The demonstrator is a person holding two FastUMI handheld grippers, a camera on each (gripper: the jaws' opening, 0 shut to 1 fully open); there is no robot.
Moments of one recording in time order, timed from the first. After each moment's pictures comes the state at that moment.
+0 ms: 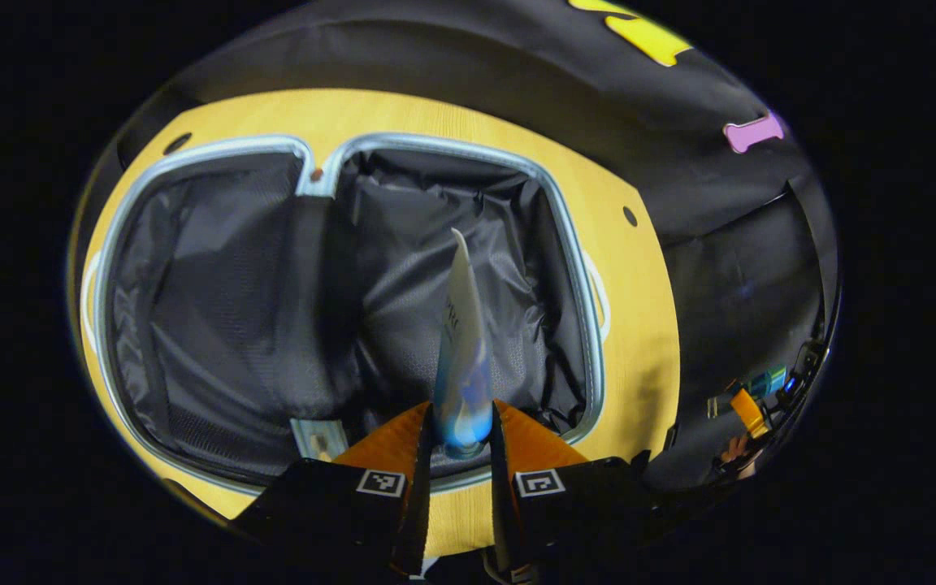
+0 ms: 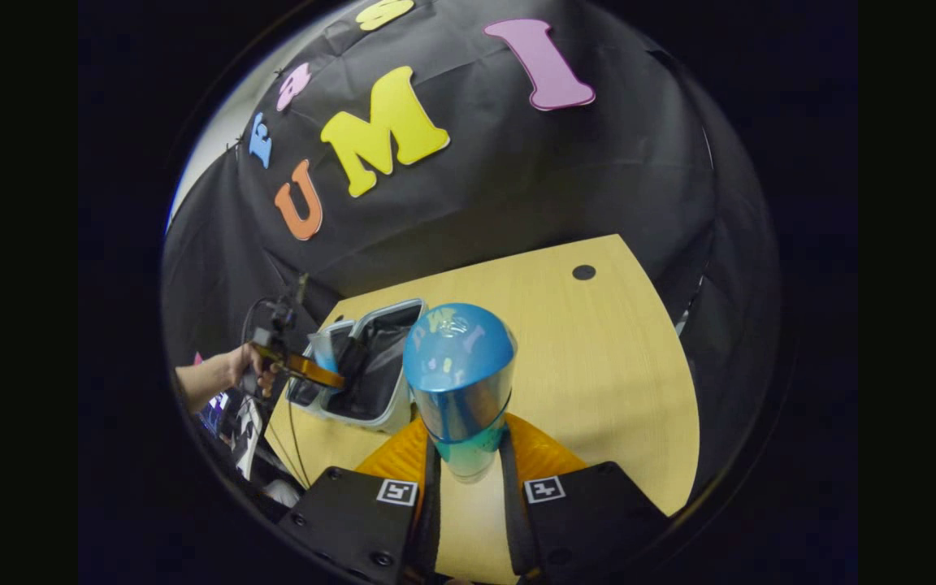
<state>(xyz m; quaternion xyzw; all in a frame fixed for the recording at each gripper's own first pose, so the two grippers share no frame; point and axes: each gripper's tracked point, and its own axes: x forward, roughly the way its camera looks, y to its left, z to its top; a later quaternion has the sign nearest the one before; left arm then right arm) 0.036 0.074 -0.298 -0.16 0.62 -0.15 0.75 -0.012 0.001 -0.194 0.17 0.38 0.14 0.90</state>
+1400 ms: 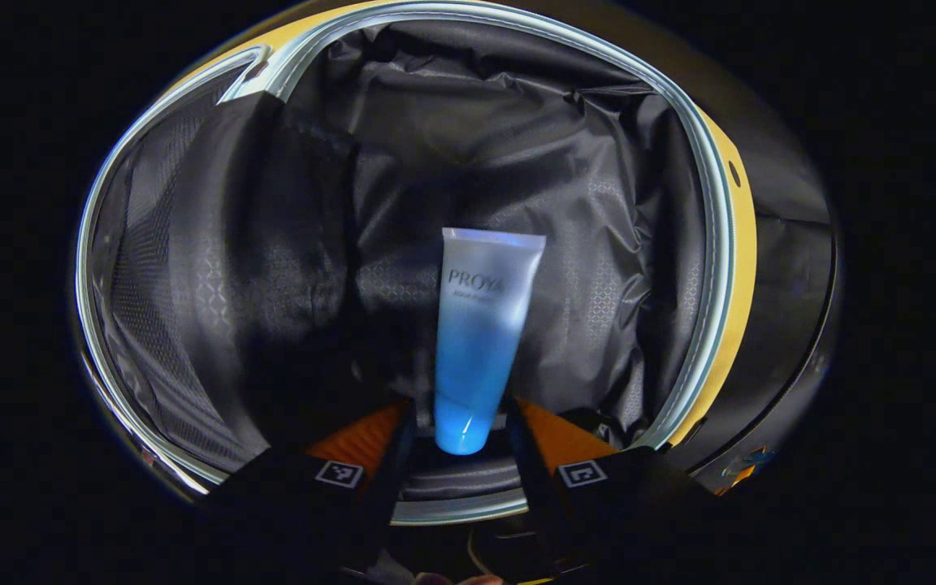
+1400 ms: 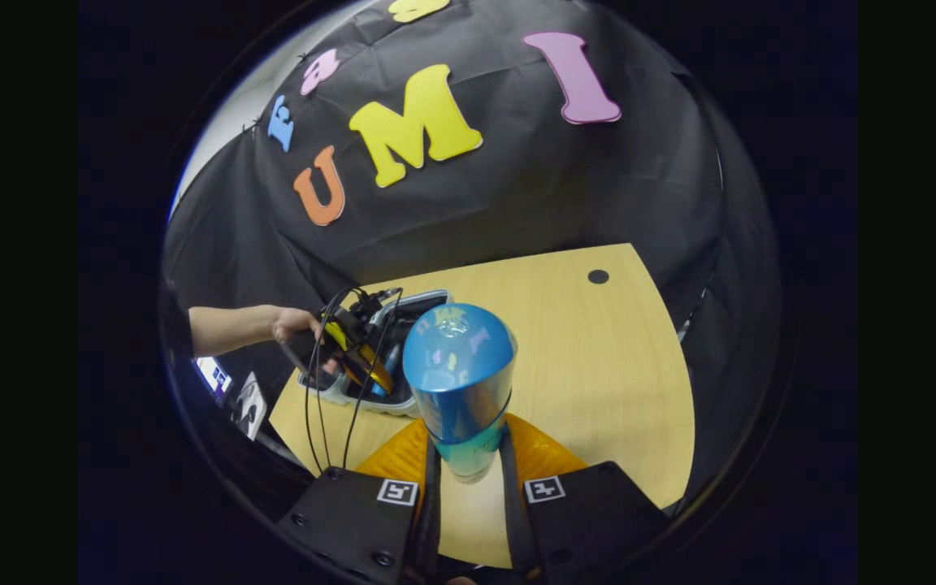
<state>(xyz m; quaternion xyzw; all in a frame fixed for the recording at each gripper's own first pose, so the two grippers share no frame) 0.023 0.072 -0.342 -0.12 0.75 -0.05 0.64 -0.033 0.028 -0.159 0.13 0.37 0.18 0.90</state>
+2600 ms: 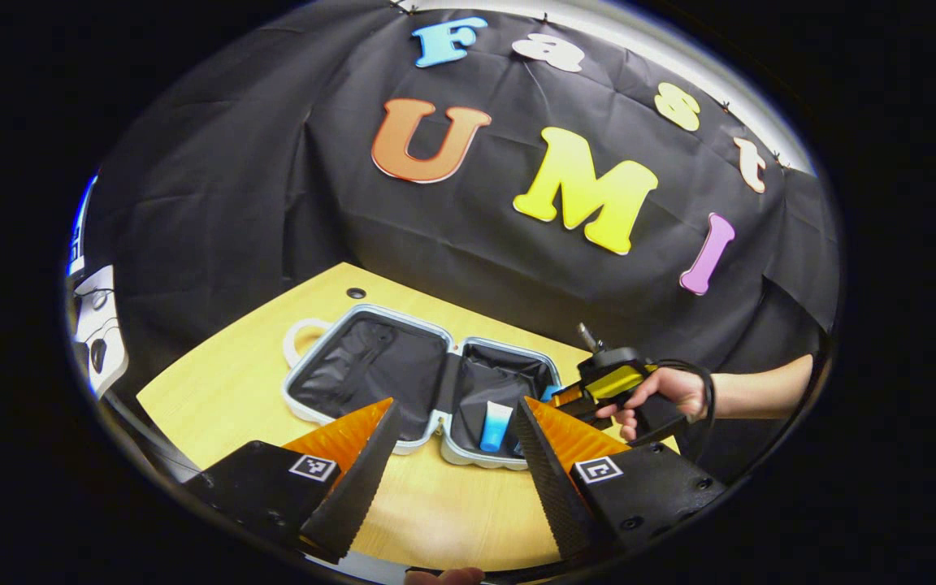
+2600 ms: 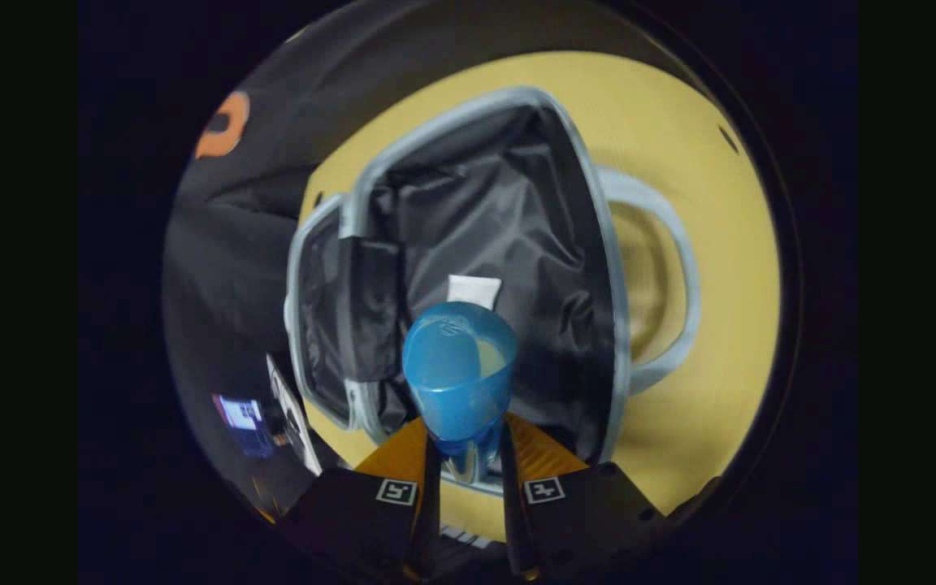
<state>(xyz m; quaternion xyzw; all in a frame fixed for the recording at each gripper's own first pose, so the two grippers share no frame) -0.119 0.187 -0.087 -0.17 0.20 0.06 0.96 0.066 0.295 -0.341 0.20 0.73 0.13 0.65</state>
